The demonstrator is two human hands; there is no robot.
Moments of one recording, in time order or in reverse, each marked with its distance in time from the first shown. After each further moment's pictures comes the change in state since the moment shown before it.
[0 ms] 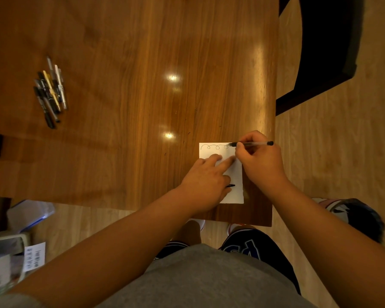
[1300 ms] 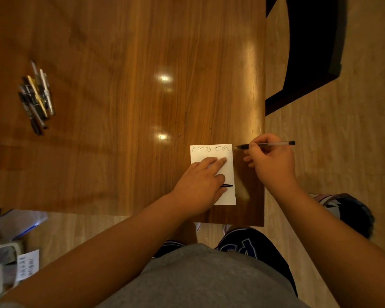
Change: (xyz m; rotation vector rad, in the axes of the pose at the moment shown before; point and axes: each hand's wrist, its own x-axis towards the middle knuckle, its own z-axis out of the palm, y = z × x) left_hand 0.004 0.004 0.003 -0.112 0.081 0.005; right_hand -0.006 0.001 -0.033 0.183 0.098 0.207
